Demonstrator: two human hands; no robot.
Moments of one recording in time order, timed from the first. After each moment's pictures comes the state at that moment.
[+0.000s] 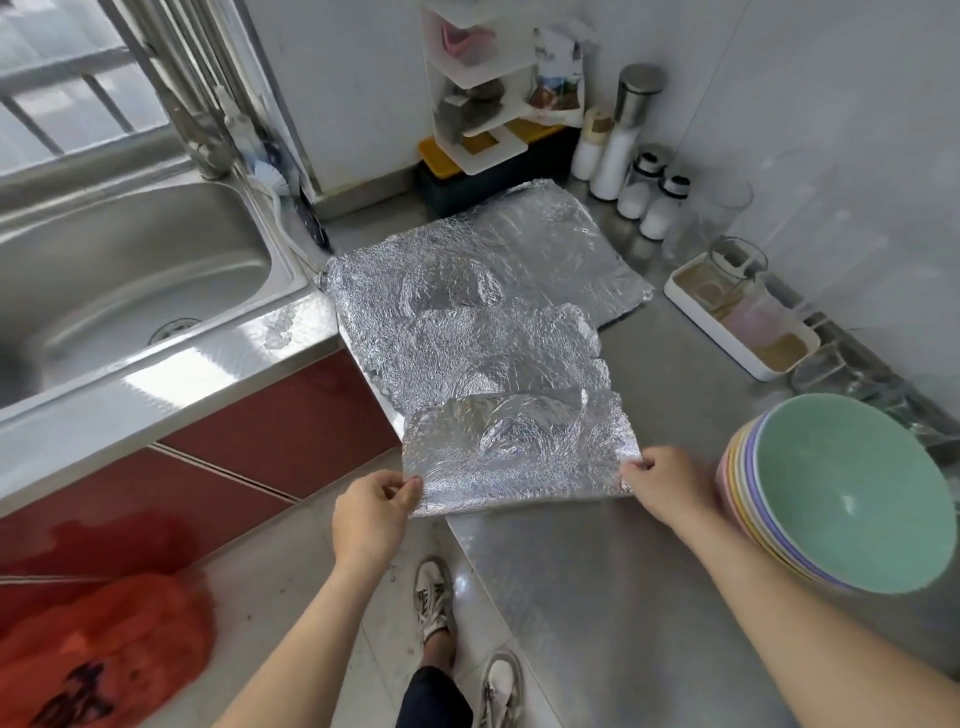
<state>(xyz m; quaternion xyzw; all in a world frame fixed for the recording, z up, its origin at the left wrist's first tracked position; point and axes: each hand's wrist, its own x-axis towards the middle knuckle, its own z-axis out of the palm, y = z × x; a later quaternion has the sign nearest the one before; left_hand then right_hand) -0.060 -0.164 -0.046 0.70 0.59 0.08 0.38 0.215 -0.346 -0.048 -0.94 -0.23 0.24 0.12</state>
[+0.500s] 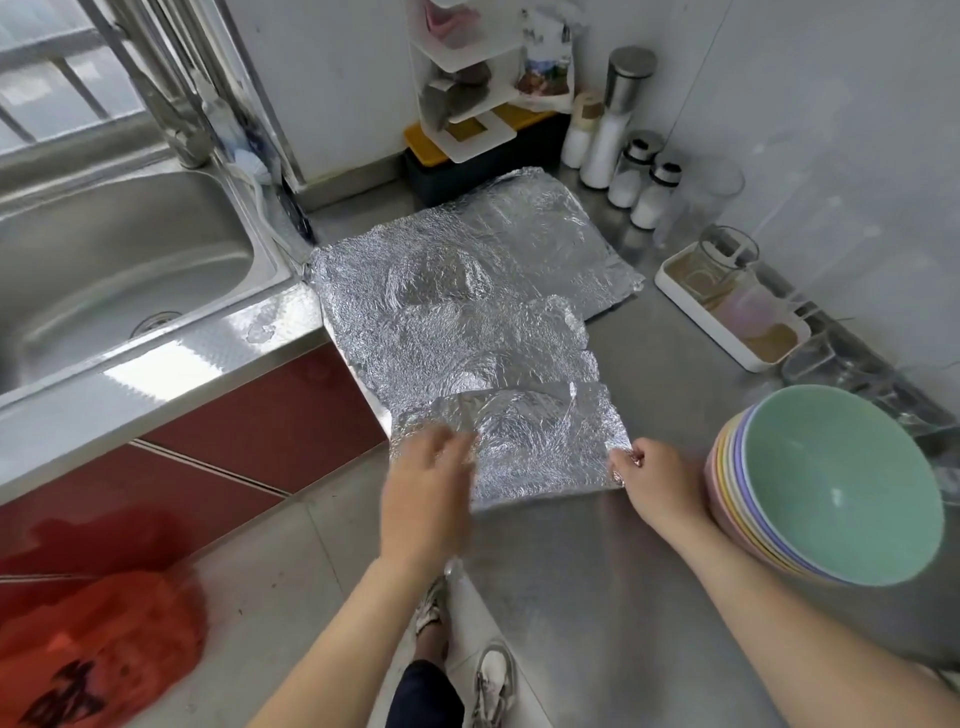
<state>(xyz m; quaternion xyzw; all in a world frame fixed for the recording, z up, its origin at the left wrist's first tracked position) -0.010 -0.203 -0.027 0.90 0.34 0.22 0.15 0.211 -0.354 -0.059 -0.93 -0.26 0.19 0.16</state>
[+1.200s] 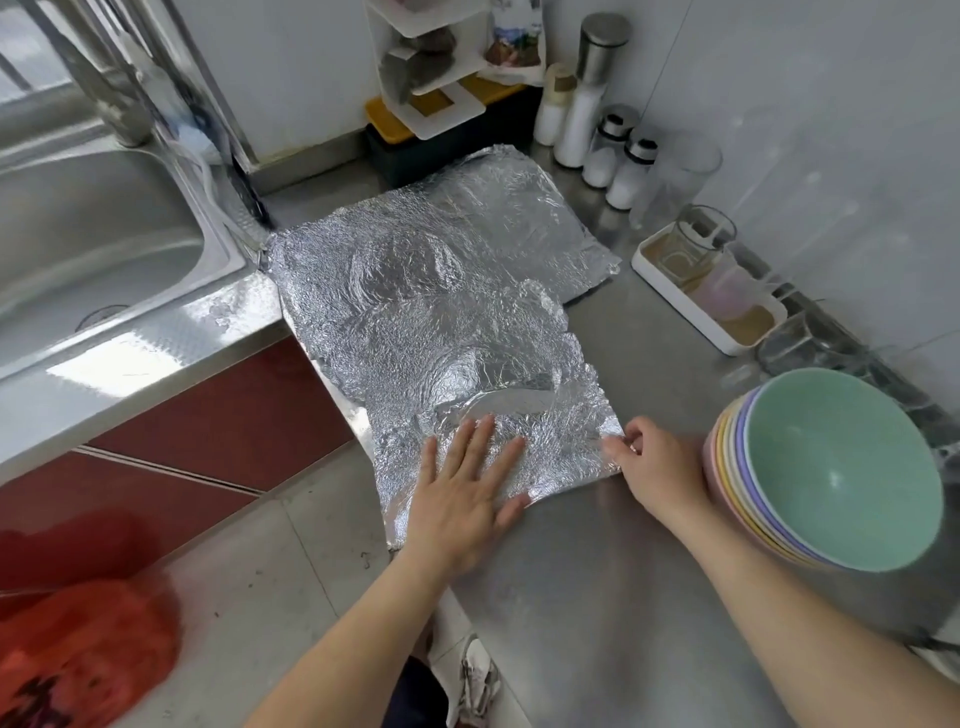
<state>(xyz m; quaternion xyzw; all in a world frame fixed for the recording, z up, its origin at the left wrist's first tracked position) 0.024 -0.226 -0.079 0.96 0.24 -0.07 0.14 0.228 -0.364 -0.051 -0.94 -0.26 0.18 0.17</state>
